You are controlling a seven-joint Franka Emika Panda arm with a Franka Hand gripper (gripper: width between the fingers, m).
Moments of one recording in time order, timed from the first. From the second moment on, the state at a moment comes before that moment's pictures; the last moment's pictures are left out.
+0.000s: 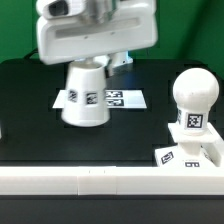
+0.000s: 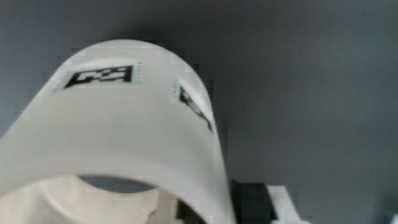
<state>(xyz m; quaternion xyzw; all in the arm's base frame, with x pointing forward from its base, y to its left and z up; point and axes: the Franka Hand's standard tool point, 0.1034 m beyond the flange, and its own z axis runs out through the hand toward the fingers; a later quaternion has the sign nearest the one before) 0.481 -0.016 0.105 -0.99 -0.08 0.05 0.06</state>
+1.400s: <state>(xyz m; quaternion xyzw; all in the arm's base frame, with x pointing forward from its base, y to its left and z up) 0.597 0.064 0.238 -0.99 -0.01 0.06 0.10</state>
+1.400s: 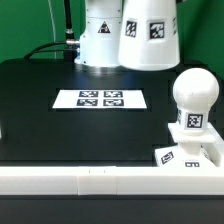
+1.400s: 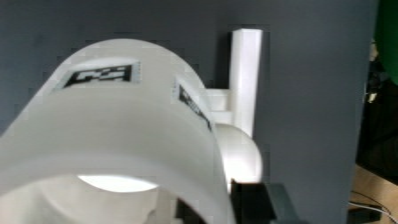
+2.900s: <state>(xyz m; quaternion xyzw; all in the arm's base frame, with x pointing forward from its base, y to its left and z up) 0.611 0.120 0.154 -0.99 -0.01 0.05 0.10</state>
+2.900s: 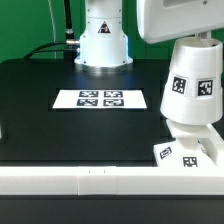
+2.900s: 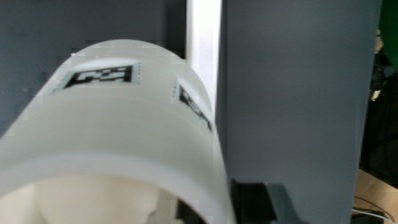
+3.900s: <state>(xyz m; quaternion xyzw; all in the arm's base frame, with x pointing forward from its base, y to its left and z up) 0.593 0.103 0.171 -0.99 -0.02 0.07 0.10</state>
